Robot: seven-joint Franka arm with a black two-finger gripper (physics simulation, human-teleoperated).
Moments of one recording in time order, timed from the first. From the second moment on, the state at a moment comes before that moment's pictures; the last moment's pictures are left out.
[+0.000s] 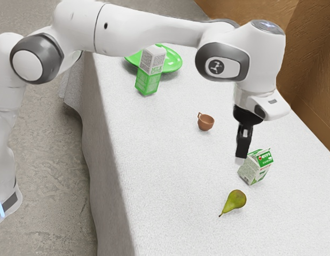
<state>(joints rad) -0.19 0.32 -0.32 -1.22 0.10 1.70 0.02</state>
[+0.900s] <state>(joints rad) -0.19 0.49 -0.34 -1.23 0.07 1.62 -0.36</state>
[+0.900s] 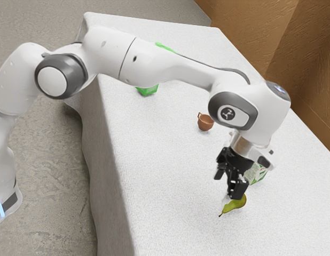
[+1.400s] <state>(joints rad) -0.18 0.58 -0.32 -1.23 0.12 1.81 -0.42</state>
